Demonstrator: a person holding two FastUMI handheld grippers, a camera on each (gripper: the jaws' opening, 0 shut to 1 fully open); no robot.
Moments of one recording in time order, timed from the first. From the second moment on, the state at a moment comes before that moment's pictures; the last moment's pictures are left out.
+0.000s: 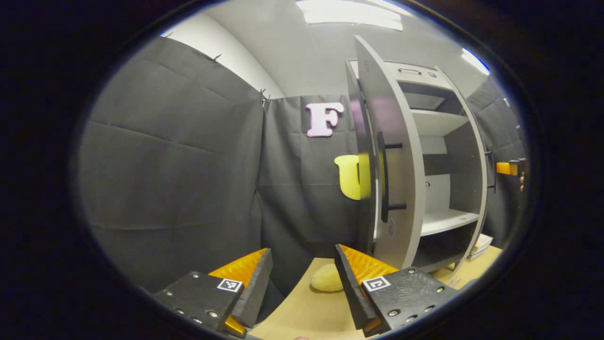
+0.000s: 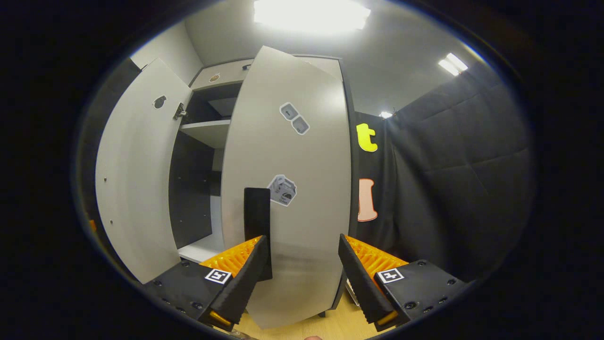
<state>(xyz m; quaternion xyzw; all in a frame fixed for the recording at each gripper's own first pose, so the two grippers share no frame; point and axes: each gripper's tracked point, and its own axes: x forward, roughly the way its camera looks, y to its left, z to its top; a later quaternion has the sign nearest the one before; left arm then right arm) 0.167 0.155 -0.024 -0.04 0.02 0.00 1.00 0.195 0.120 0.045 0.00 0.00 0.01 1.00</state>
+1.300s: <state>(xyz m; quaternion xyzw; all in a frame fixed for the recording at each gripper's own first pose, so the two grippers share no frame) 0.250 0.104 0.062 -0.02 -0.01 -0.03 1.00 0.124 -0.011 -0.030 0.00 0.07 -0.09 0.99</state>
